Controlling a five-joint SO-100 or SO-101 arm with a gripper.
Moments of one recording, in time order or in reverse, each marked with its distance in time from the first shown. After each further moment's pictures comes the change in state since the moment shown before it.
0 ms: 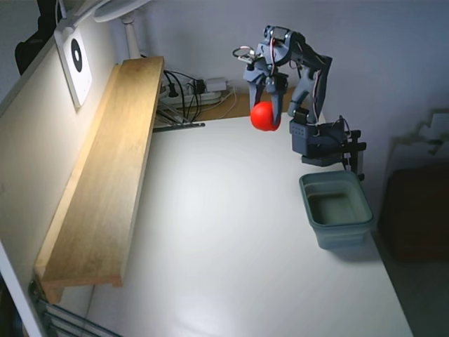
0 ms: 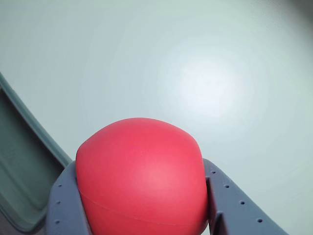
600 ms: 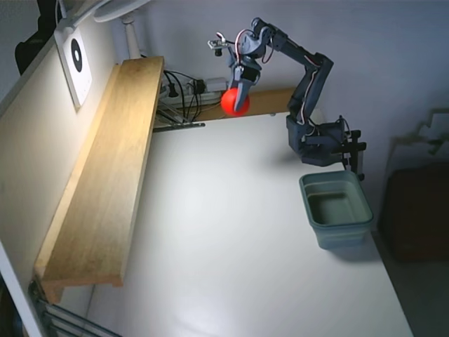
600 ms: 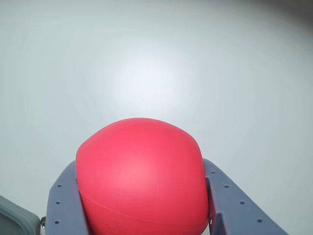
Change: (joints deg) arm 29.8 0.0 0.0 0.0 0.0
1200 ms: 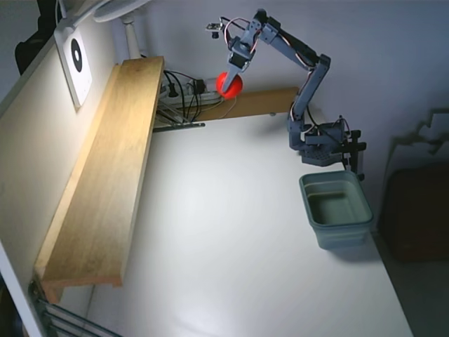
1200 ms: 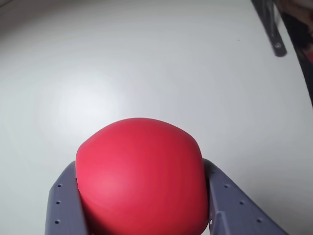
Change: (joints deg) arm 30.2 0.0 0.0 0.0 0.0
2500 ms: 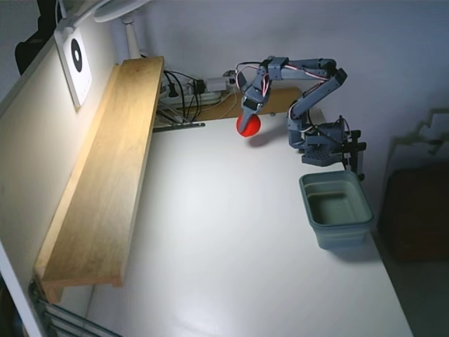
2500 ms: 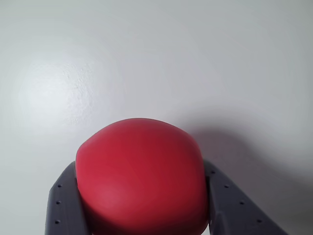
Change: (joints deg) arm 17.5 20.5 61.2 -32.6 0.1
